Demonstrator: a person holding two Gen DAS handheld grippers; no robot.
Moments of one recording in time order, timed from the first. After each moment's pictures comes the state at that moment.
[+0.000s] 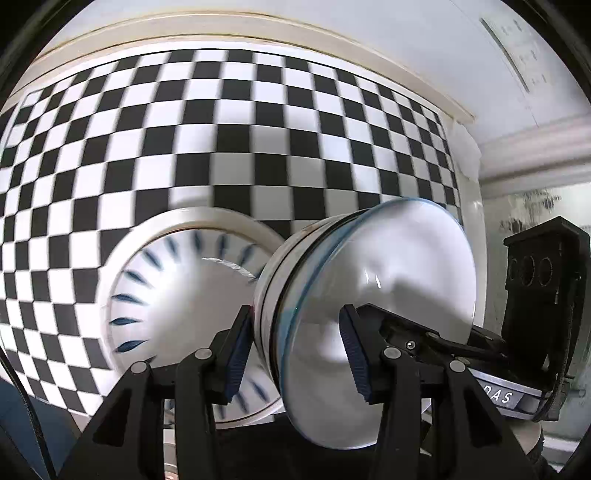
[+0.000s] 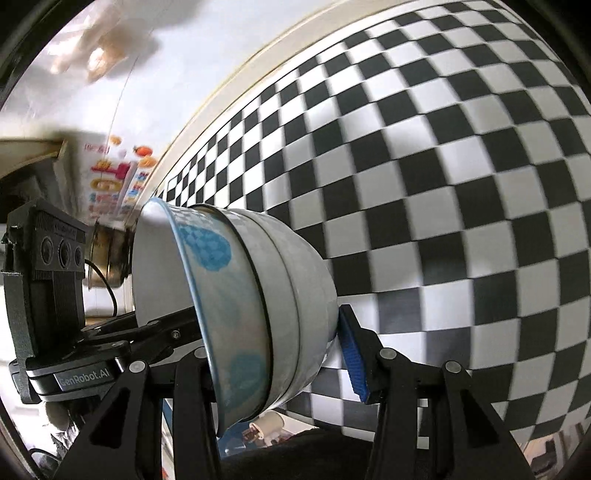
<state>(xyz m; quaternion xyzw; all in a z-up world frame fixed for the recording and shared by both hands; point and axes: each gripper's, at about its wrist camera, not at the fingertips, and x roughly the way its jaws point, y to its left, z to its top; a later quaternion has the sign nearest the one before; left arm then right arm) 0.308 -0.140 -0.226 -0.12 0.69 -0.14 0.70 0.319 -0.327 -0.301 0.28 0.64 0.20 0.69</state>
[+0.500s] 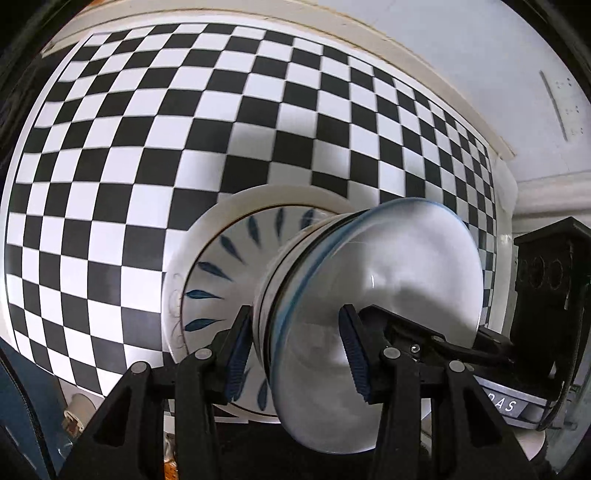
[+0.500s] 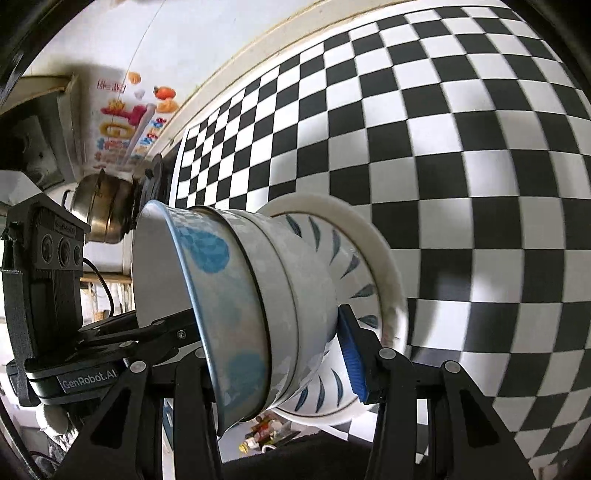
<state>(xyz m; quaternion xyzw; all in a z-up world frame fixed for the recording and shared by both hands) 0.290 -0.074 -0.254 -0.16 0.69 -0.07 0.70 0.320 -0.248 -0.324 0.22 0.66 0.26 0.66</state>
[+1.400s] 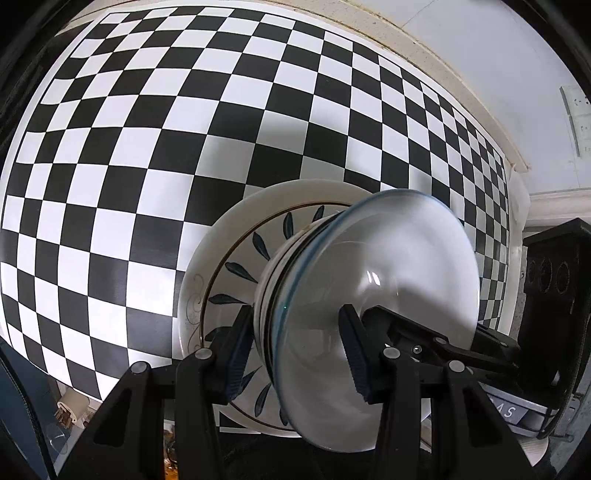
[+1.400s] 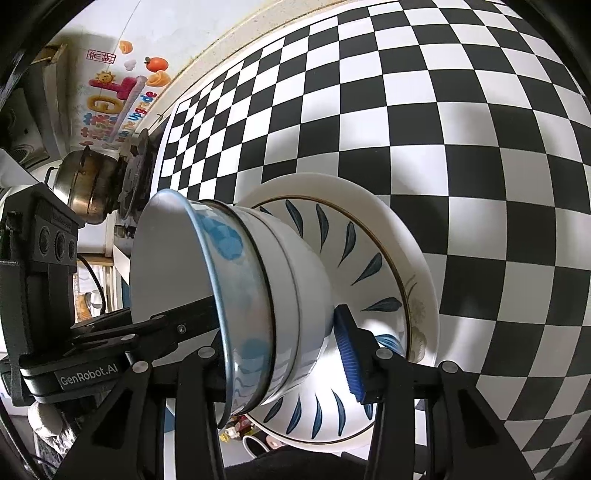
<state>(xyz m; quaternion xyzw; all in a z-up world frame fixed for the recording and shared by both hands) 0.286 -0.060 -0.273 -0.17 0.69 -0.05 0.70 0.327 -0.223 -0.341 0.18 0.68 0.26 0.66</state>
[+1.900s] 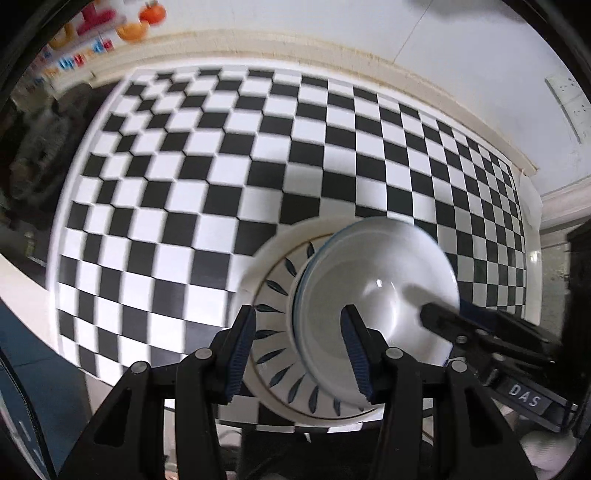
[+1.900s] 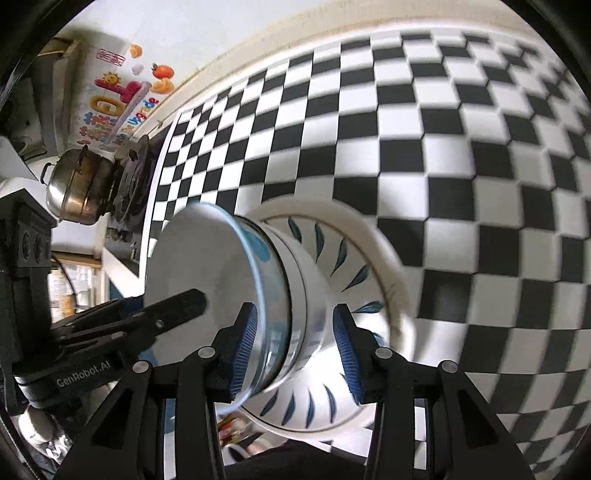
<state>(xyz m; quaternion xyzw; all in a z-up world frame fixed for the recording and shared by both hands) 0.267 -0.057 -0.214 -0.09 0.64 0.00 0.76 0.317 -0.235 -0.291 0.13 0.65 0.23 0.72</state>
